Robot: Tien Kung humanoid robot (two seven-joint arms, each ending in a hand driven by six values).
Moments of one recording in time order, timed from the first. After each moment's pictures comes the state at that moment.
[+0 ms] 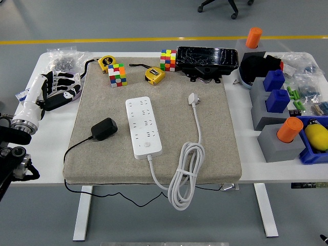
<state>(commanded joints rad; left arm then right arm) -0.28 0.37 -1.18 -1.24 1.20 0.26 -0.08 -0.04 -0.30 1.25 0.42 -0.78 0.01 -0.08</state>
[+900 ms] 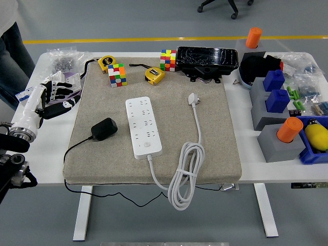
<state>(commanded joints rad) -0.24 0.37 -1.19 -1.25 1.23 0.26 -0.05 -0.12 -0.28 1.34 0.43 -0.78 0.03 -0.09</state>
